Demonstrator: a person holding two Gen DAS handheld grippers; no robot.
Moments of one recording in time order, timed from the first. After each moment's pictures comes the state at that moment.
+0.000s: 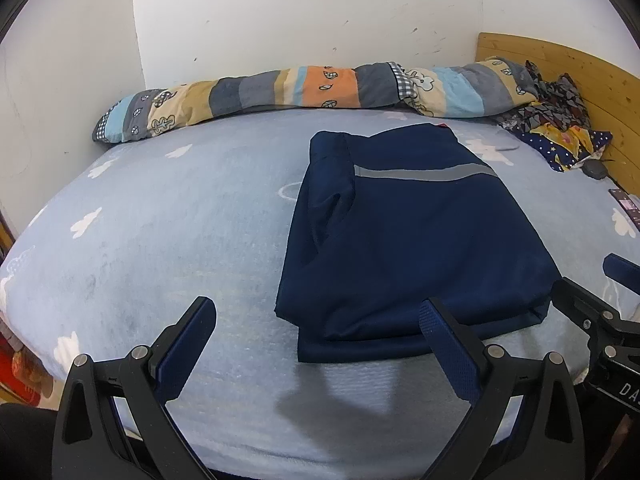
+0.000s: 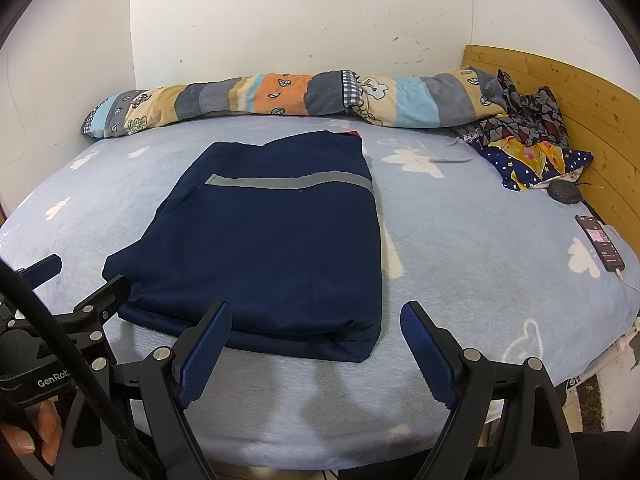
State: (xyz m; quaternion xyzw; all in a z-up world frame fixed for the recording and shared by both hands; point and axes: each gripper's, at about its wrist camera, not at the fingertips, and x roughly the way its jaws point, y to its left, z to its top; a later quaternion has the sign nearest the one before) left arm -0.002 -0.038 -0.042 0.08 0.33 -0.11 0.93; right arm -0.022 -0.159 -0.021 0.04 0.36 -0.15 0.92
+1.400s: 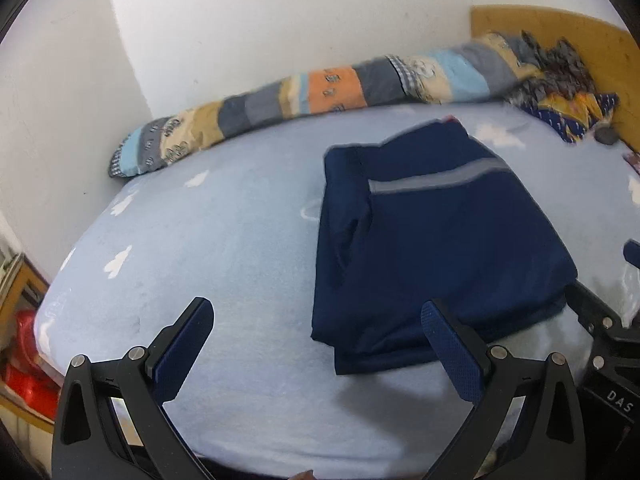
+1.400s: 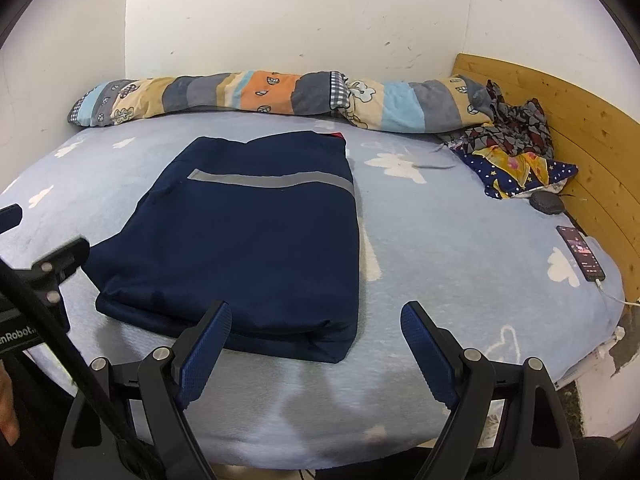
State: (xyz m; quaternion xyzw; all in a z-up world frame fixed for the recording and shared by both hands) left arm 0.001 -0.052 -0.008 0.16 0.33 -0.08 0.93; right arm -0.022 -0.158 -0.020 0.01 0.37 -0.18 0.91
